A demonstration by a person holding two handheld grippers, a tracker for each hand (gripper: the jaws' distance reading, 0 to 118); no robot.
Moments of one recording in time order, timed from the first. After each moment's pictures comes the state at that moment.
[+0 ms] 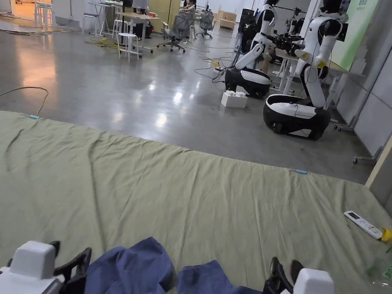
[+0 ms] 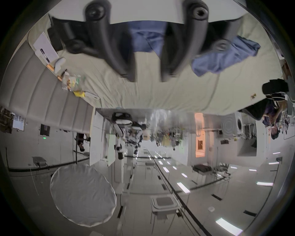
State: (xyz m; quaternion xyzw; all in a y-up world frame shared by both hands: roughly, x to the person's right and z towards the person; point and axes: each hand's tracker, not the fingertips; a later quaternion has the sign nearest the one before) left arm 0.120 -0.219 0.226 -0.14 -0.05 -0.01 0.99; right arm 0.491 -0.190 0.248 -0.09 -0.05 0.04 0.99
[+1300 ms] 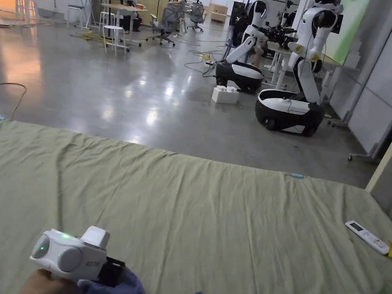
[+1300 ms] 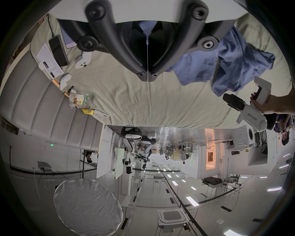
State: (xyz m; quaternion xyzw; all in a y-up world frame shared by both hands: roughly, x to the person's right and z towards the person) left arm 0.188 -0.342 -0.091 -0.44 -0.17 -0.04 0.88; right arm 0.536 -0.262 0.224 -0.19 -0.11 0.04 0.98
